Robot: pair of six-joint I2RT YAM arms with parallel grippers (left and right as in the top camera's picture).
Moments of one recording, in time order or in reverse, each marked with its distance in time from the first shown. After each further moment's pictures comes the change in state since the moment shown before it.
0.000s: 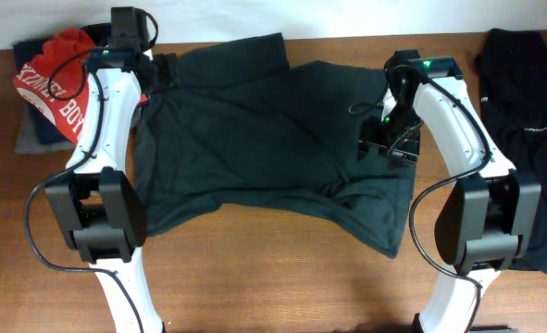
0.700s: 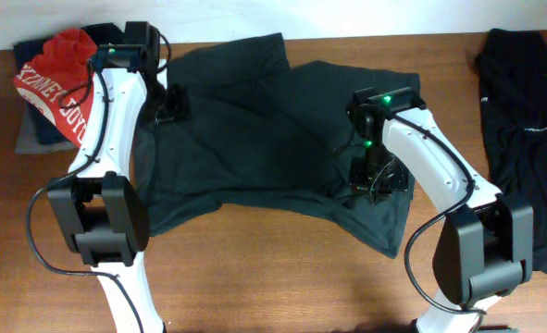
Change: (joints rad) left arm -0.032 -0.027 -0.003 -0.396 0.123 0.026; right arm 0.178 -0.161 -0.262 -0.021 0.214 0.174
